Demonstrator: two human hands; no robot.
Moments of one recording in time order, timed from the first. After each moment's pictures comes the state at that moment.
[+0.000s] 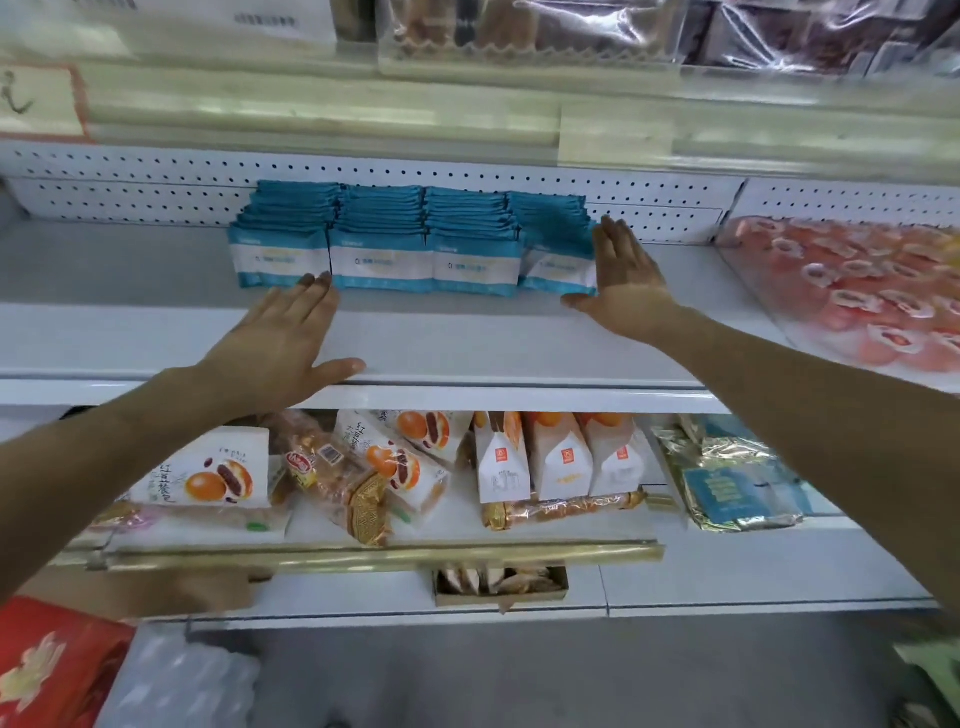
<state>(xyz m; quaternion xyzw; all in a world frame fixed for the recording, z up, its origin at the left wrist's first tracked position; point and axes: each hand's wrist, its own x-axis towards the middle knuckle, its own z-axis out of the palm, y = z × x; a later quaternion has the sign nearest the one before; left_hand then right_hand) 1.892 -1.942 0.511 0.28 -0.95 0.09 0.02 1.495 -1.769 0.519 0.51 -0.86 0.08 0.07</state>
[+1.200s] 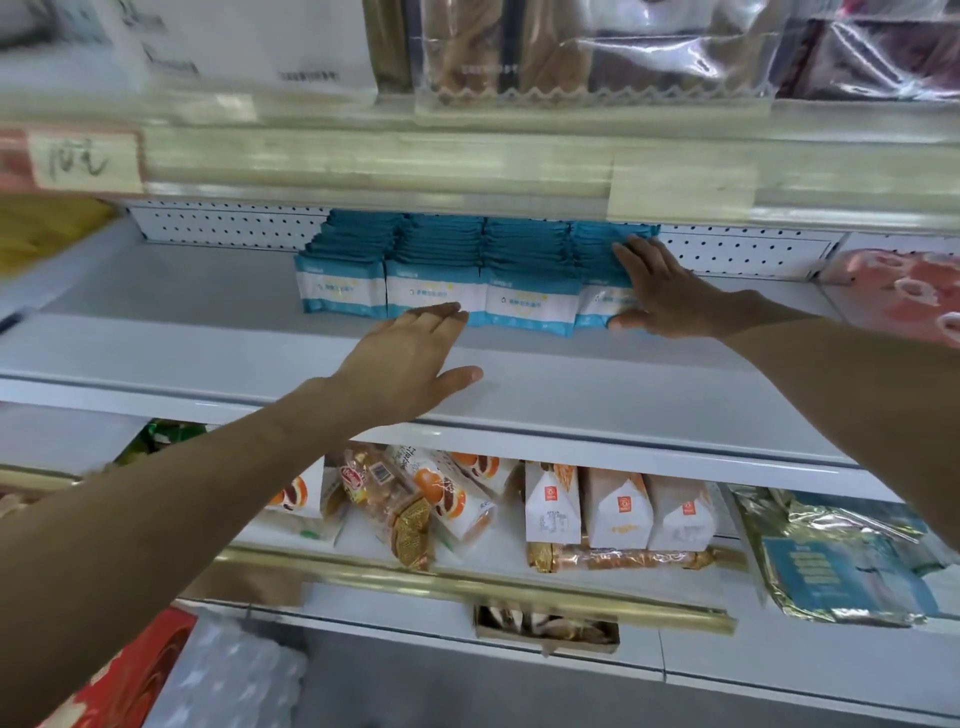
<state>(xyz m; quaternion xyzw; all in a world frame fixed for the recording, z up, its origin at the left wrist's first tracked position) 1.810 -1.910 0.530 0.29 -0.96 0.05 0.04 1.422 -1.843 0.515 0.65 -0.76 0.00 -0.02</state>
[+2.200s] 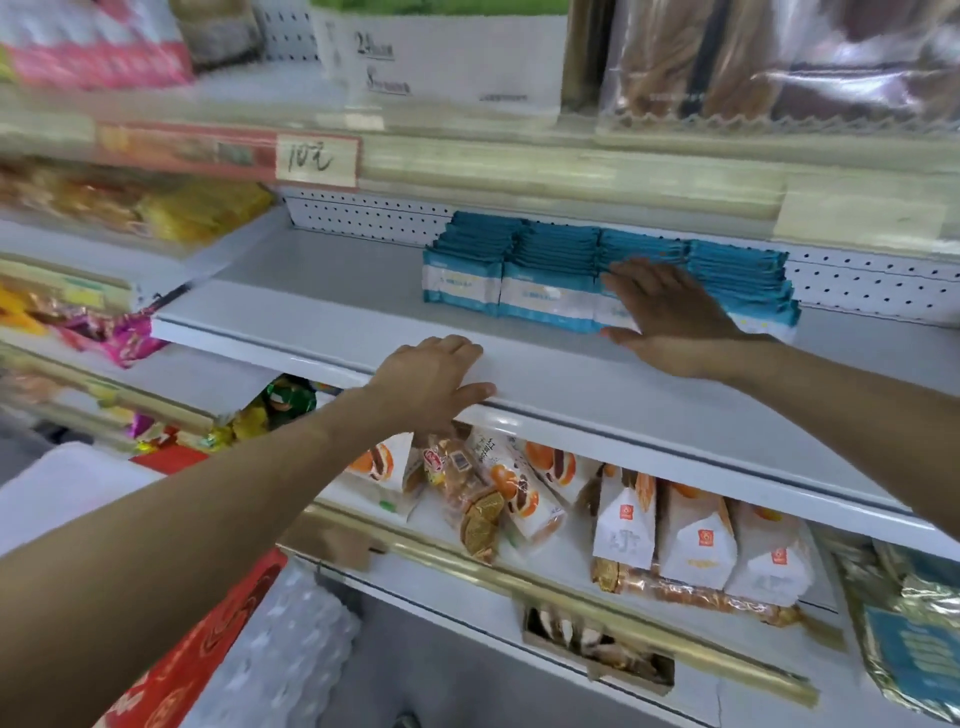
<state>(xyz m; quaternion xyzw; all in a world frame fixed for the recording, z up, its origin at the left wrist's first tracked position) 1.904 -1.919 0.515 0.38 -0.92 0.02 0.00 1.564 -1.868 0.528 0.75 -0.65 0.04 0.12</state>
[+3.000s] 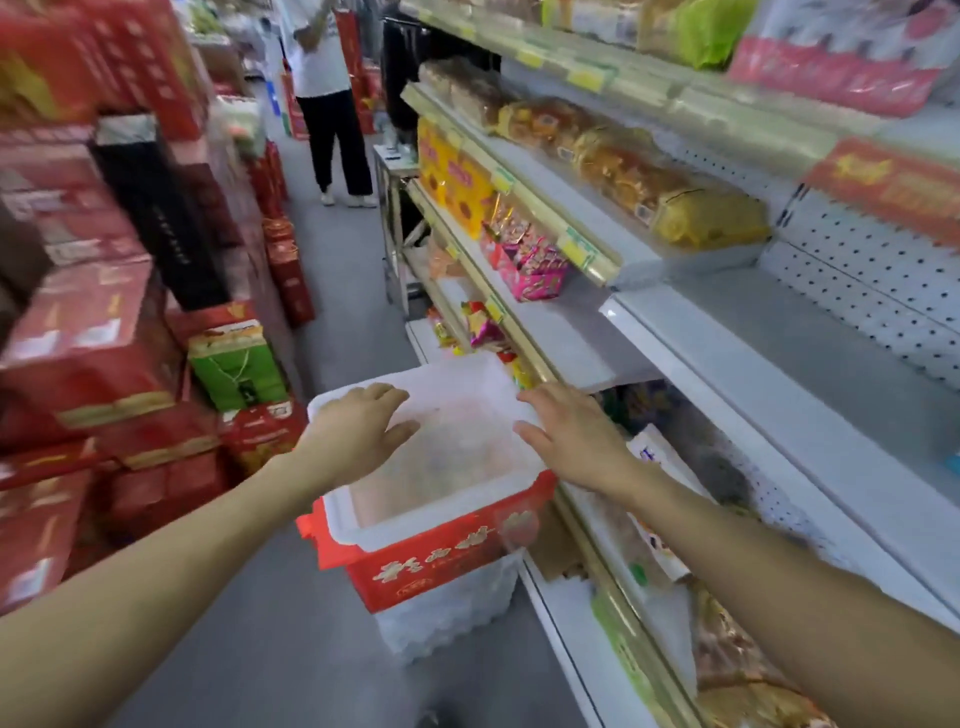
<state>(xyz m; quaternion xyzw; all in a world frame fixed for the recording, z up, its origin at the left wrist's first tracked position) 2.434 -1.820 0.429 0.78 -0.62 -0.01 0.07 2.161 -1.976 0.435 0.94 -0.31 0.10 -0.05</state>
